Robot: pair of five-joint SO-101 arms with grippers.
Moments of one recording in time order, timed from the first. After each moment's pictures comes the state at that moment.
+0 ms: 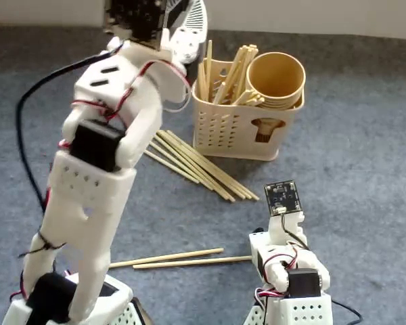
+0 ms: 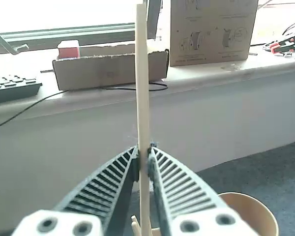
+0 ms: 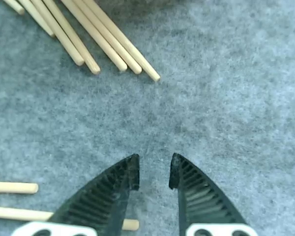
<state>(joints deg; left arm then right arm) 19.3 -18.8 -10.3 39.3 2.5 -7.8 -104.4 95.7 71.0 9.9</state>
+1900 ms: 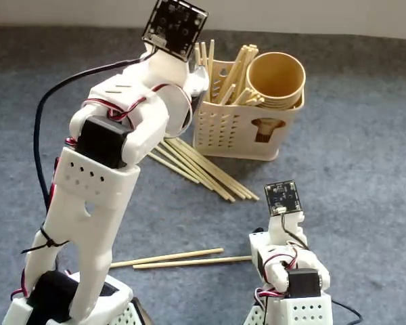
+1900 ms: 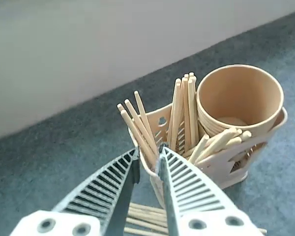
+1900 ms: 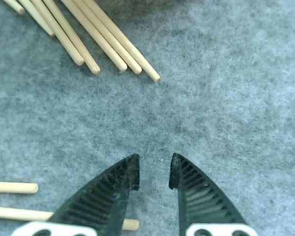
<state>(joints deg) 19.6 -18.6 -10.2 66.7 -2.0 -7.8 -104.4 95.7 71.0 9.9</state>
